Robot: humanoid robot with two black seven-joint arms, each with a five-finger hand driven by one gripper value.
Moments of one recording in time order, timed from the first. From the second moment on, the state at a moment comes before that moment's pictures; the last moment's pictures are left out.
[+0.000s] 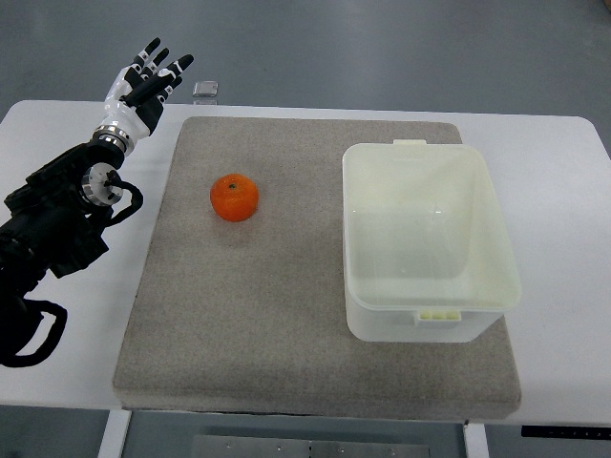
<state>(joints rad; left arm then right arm) -1.03 0.10 -0.48 -0.12 -0.14 -0.31 -0.35 0.00 0.00 -0.05 0.16 0.04 -0.06 0.15</state>
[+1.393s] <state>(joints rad) -1.06 0.10 -0.41 -0.13 -0.10 -0.32 -0.36 0.00 0.00 -0.05 0.16 0.04 -0.06 0.15</state>
